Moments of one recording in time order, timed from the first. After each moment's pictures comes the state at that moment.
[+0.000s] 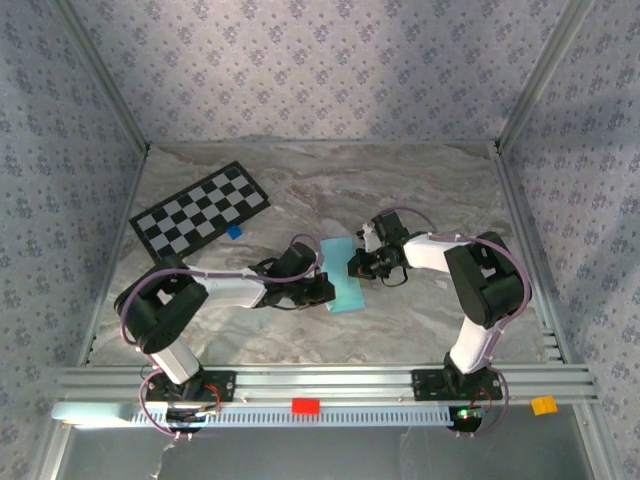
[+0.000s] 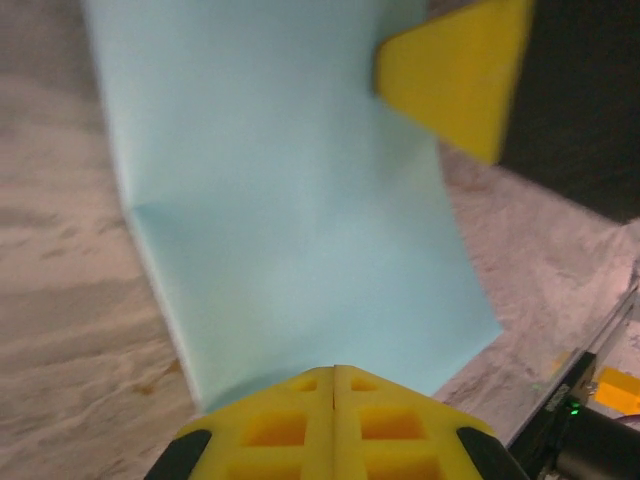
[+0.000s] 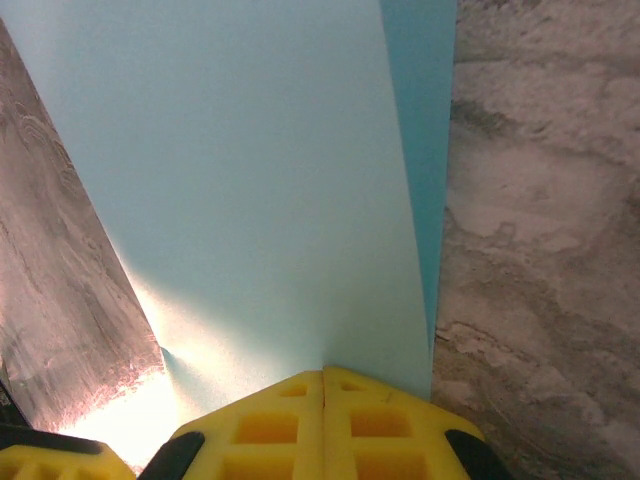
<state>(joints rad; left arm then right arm) -0.88 1.66 0.71 0.09 0.35 -1.04 0.43 1.77 0.85 -0.21 -0.55 0.44</state>
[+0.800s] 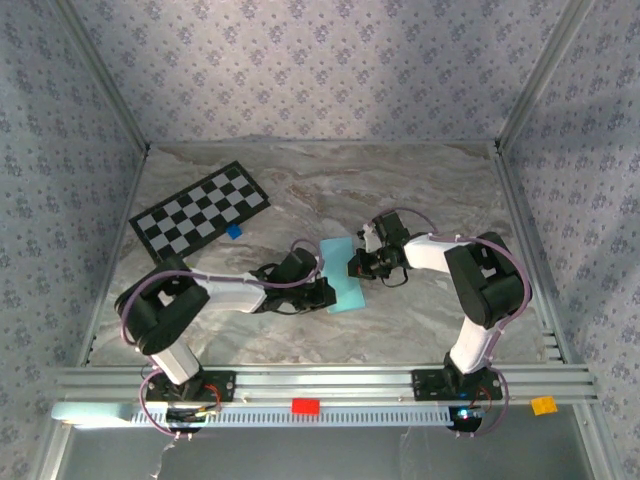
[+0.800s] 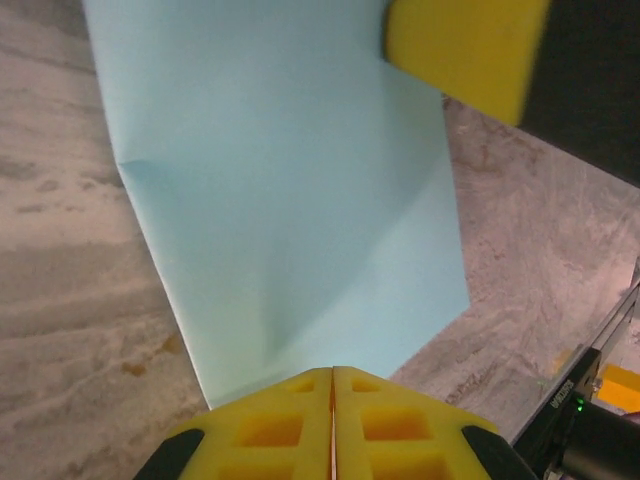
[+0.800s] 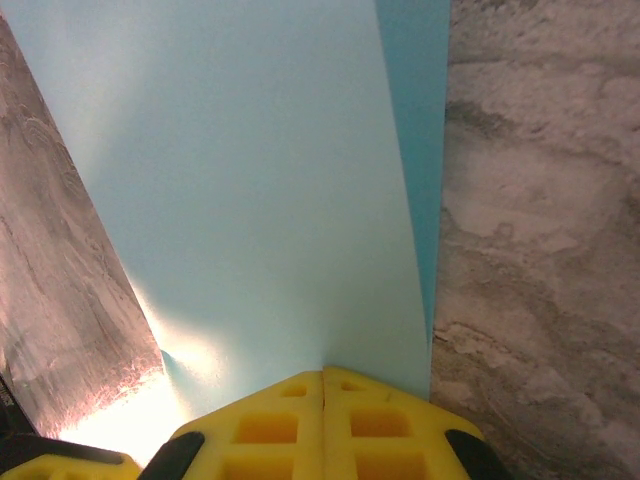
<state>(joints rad) -0.91 1.67 0.69 0.14 0.33 -1.07 0.43 1.77 0.84 -0.20 -0.56 0.44</state>
